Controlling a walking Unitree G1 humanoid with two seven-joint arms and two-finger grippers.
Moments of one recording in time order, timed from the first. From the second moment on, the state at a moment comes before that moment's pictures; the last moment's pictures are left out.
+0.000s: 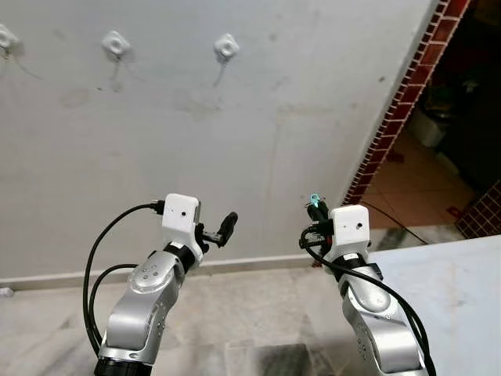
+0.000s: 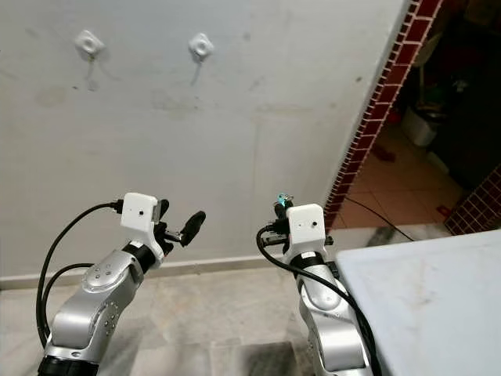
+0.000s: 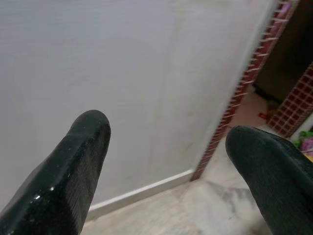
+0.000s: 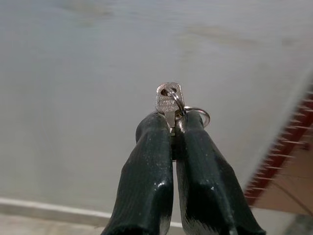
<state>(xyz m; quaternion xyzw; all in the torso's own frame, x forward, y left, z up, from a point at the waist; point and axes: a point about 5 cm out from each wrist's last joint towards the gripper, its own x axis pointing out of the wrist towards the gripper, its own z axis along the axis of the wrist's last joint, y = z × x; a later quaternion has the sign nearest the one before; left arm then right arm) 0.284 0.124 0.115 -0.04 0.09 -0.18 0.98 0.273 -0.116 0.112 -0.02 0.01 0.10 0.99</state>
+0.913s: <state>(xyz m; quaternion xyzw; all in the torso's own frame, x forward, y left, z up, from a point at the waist) 0.284 0.129 0.115 -0.03 0.08 -0.17 0.98 0.275 -0.104 0.116 -0.03 0.00 0.12 0.99</state>
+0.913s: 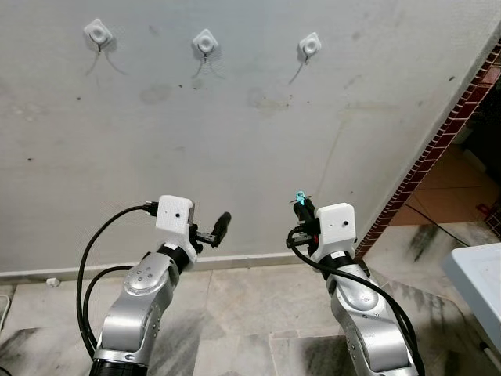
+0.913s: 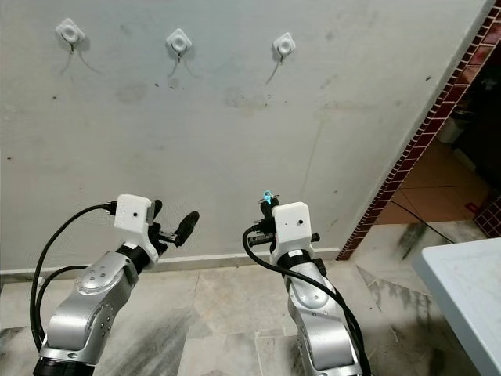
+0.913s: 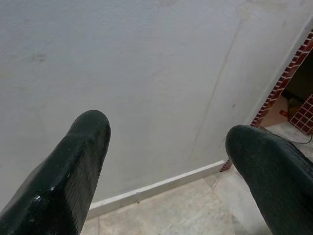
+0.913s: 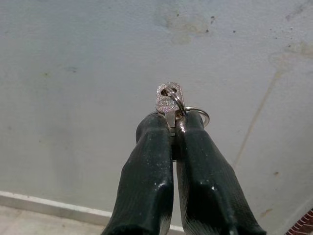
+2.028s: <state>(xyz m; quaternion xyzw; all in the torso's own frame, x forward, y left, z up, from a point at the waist) 0.283 0.131 0.115 -0.04 0.08 -0.18 0.98 0.276 -0.103 0.122 -0.04 -0.03 0.12 0.99</state>
